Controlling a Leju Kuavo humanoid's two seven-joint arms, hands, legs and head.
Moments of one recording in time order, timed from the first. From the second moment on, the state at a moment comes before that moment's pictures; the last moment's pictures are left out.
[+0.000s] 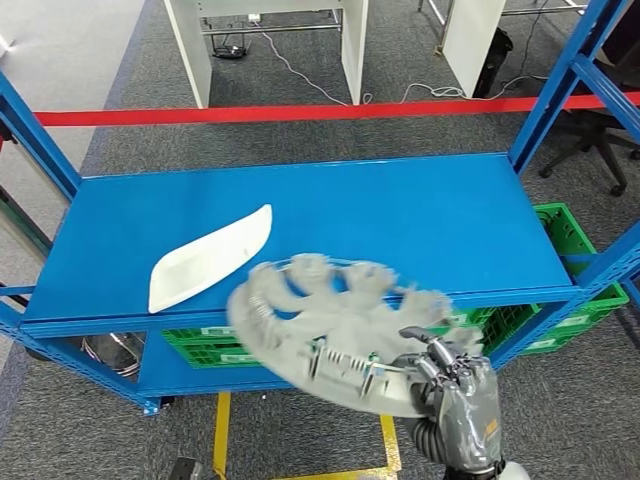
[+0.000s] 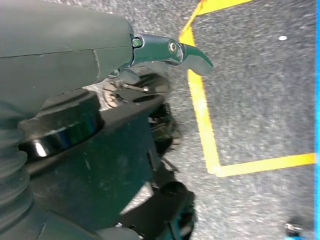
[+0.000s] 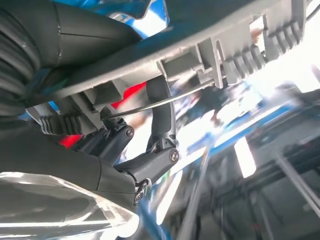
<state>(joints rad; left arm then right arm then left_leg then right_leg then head) -0.05 -0.18 0.30 -0.23 -0.42 0.01 -0.38 0.24 -0.25 0.60 -1.99 1.14 -0.67 -0.13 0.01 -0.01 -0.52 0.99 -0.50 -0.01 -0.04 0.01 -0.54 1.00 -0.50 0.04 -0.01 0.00</state>
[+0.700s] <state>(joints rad) -0.04 -0.21 0.34 -0.23 -0.50 0.14 -0.36 0.33 -0.10 0.53 -2.00 0.47 -0.66 -0.59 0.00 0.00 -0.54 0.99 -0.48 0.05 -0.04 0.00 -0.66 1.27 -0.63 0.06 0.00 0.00</state>
